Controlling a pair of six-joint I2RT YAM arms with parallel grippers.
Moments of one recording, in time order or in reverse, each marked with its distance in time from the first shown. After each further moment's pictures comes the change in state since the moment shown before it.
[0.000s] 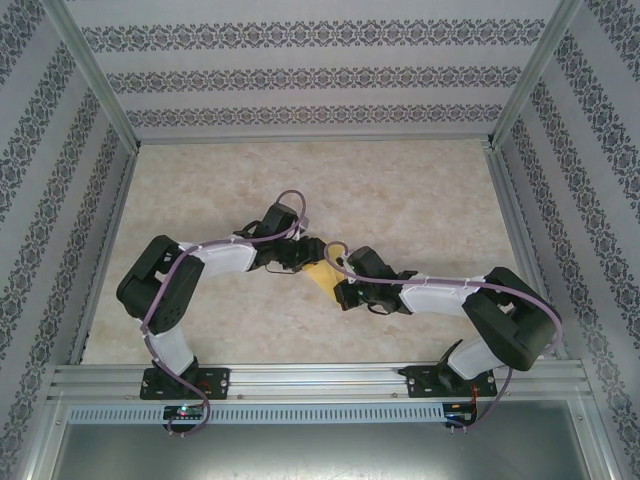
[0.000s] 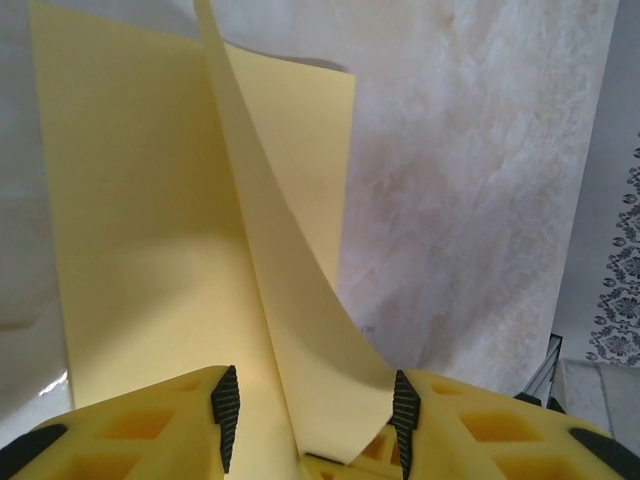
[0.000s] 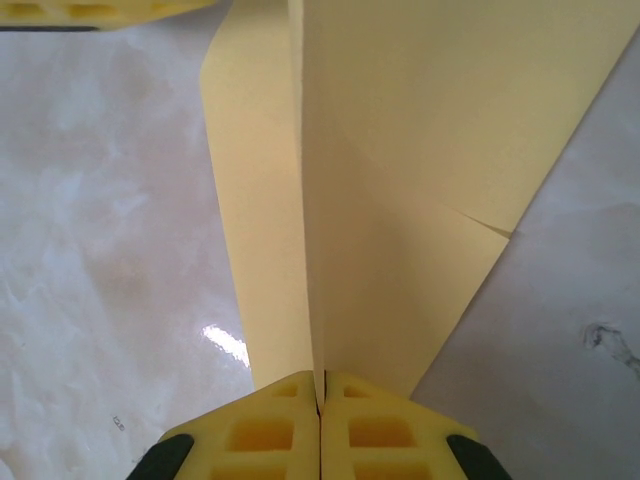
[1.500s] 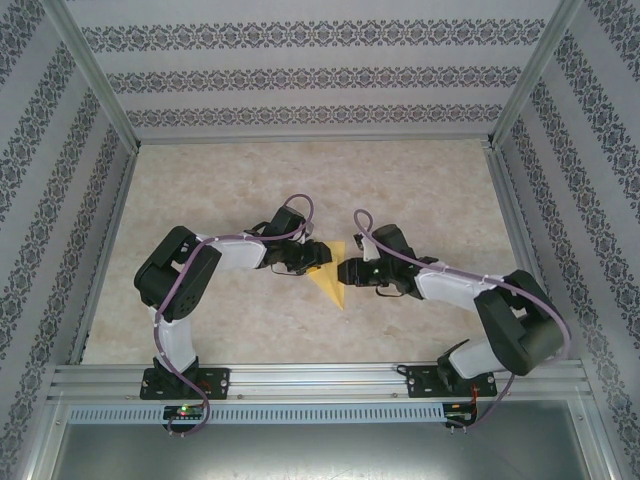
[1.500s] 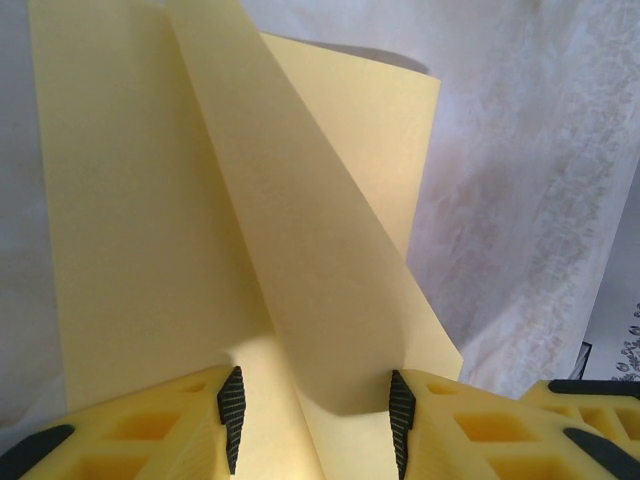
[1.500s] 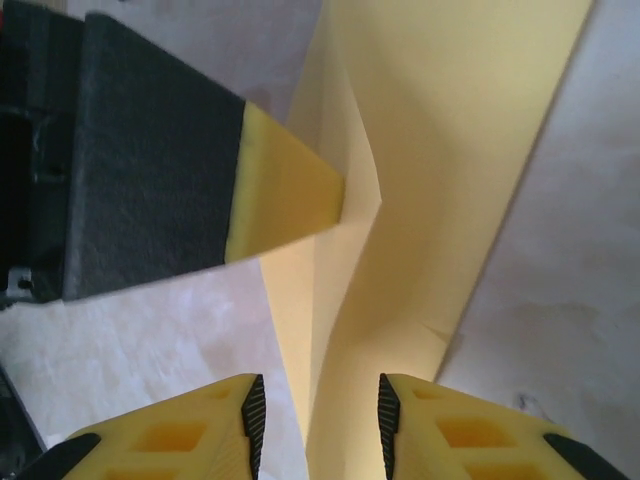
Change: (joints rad) left arm -0.008 0.108 0.043 0.006 0.003 -0.001; right arm -0.221 -0.016 0.056 0.019 -0.293 0.112
